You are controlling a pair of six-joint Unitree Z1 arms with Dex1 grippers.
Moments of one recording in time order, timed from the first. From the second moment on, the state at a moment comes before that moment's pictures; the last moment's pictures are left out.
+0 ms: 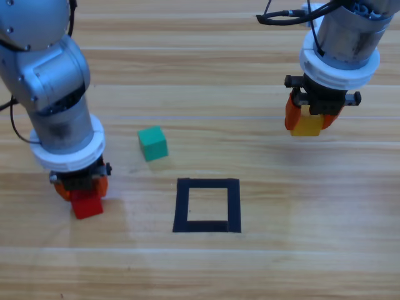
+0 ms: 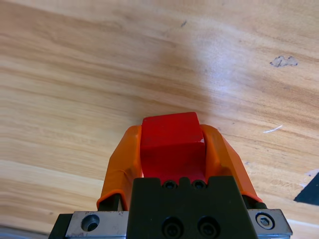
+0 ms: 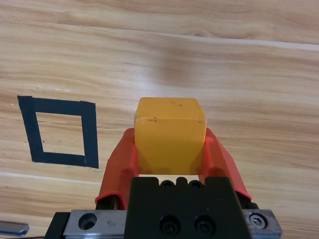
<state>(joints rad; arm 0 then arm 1) -0.59 2.00 -1.23 0.76 0.11 -0.91 0.71 2.15 -1.82 1.07 -0.03 0.63</state>
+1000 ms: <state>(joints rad) -0.92 2.26 -1.86 1.08 0.09 -0.80 0.71 2.05 -1.78 1.07 -0.07 0.62</state>
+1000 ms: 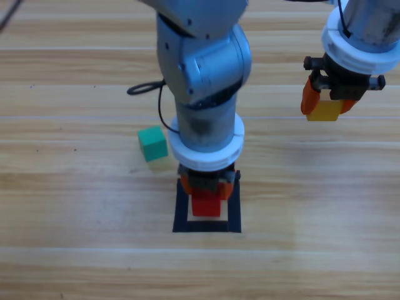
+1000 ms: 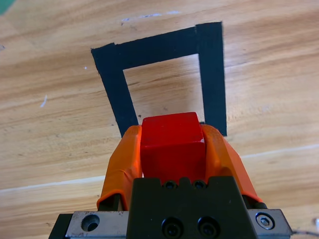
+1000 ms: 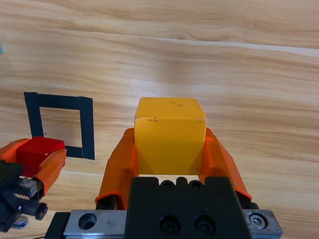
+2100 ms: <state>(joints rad) -0.92 2.33 -1.91 1.08 0.15 -0.91 0.71 2.05 -1.78 1.06 -0.07 0.62</state>
